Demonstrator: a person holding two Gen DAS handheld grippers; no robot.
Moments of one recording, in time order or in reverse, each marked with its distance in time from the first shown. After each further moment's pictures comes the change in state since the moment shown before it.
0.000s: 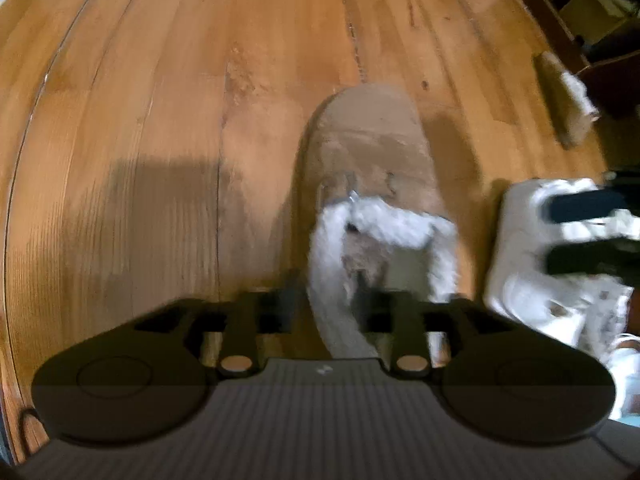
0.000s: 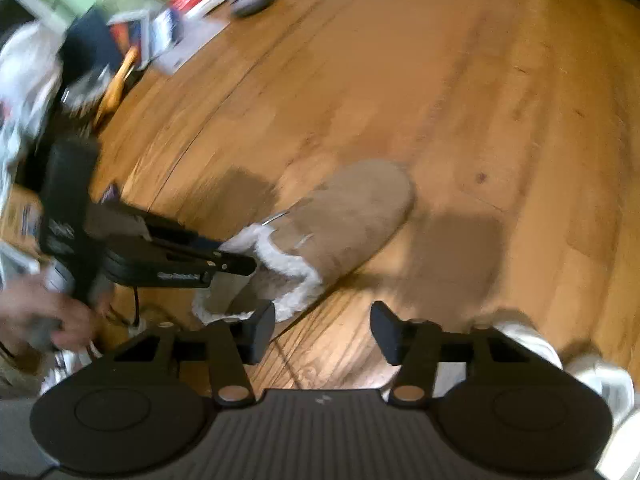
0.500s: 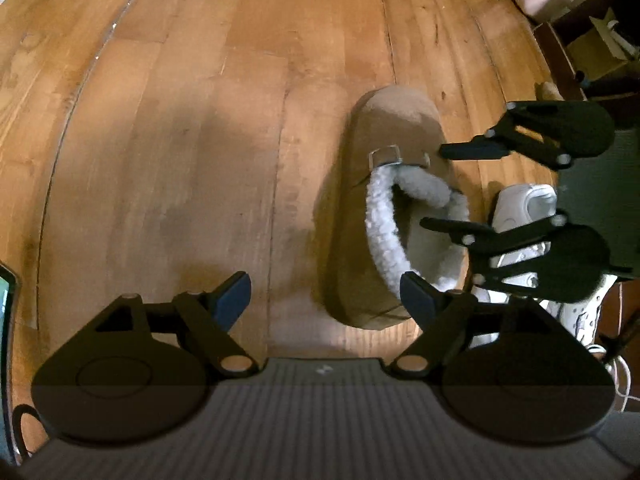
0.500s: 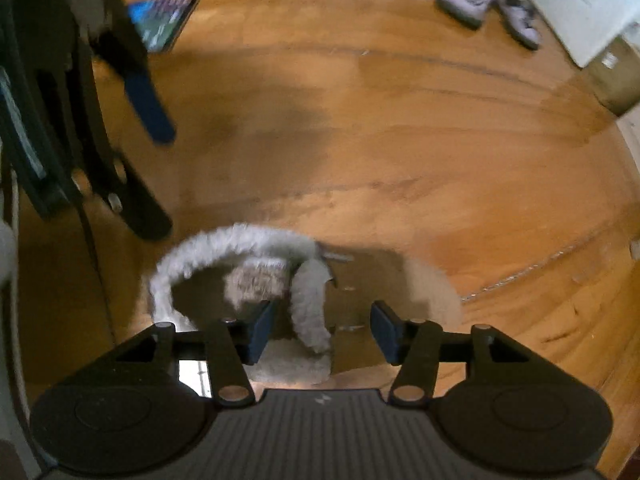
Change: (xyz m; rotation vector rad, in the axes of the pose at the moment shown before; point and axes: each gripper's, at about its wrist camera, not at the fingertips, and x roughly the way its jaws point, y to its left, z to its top) left arm -0.037 0.044 -0.027 -0.102 -0.006 -0.016; right arm 0.077 0.096 0.011 -0.802 0.097 -0.288
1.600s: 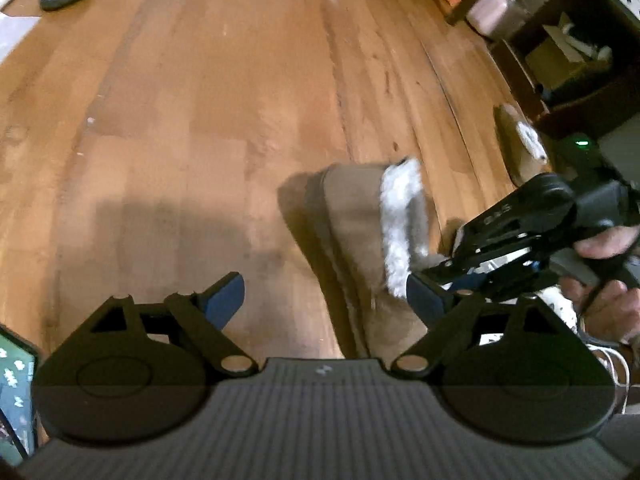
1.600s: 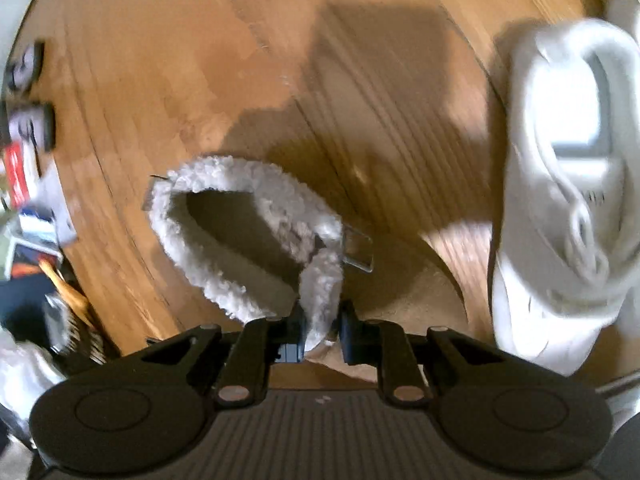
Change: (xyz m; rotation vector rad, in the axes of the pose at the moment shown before) left arm -0.034 -0.036 0.020 0.144 -0.100 -0.029; right arm -0.037 -0.085 -0.156 1.948 0.230 0.612
